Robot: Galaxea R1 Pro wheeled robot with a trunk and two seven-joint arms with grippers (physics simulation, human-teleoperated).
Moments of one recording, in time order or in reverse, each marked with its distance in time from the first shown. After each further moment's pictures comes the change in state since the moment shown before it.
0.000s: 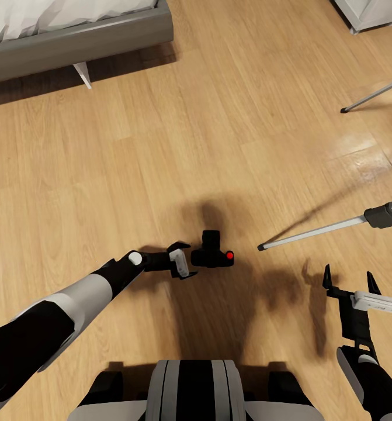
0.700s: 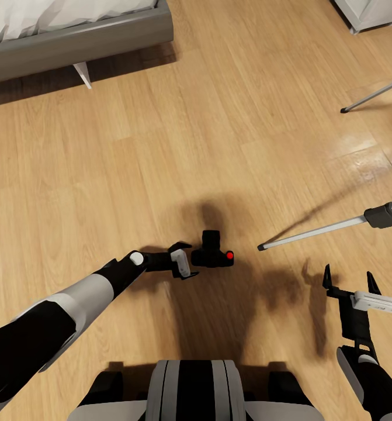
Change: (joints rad) left arm 0.000 -0.008 -0.002 0.000 0.000 0.000 0.001; right arm 0.000 0.000 0.000 0.000 0.000 -0.001 0.000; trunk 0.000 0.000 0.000
